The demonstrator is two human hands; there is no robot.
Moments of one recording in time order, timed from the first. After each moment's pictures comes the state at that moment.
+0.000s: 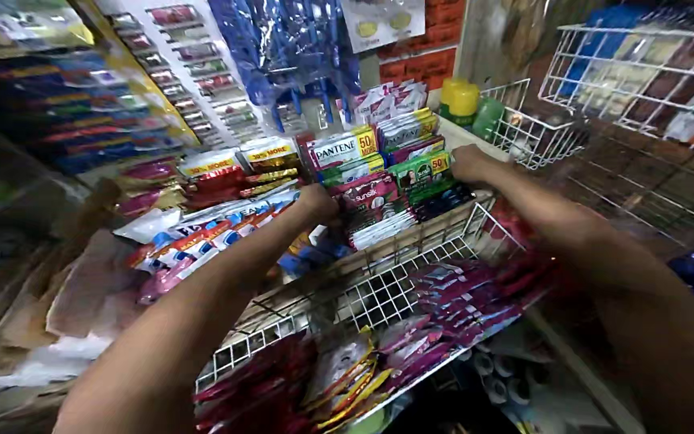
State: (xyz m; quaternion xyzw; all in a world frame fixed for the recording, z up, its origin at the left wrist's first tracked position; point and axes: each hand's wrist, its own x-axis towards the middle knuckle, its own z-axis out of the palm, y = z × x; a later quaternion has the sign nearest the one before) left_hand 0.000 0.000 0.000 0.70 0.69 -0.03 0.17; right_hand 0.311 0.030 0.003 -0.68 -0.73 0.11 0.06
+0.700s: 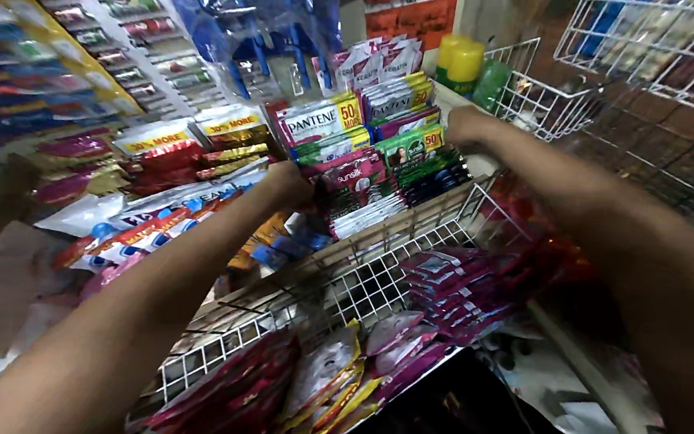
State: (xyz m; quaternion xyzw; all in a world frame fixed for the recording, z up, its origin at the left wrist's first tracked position) left_hand -0.005 0.009 -0.003 0.68 0.71 -0.04 0.16; right_hand 0.289 0.032 0.035 -0.72 -0.68 0.12 -0.02
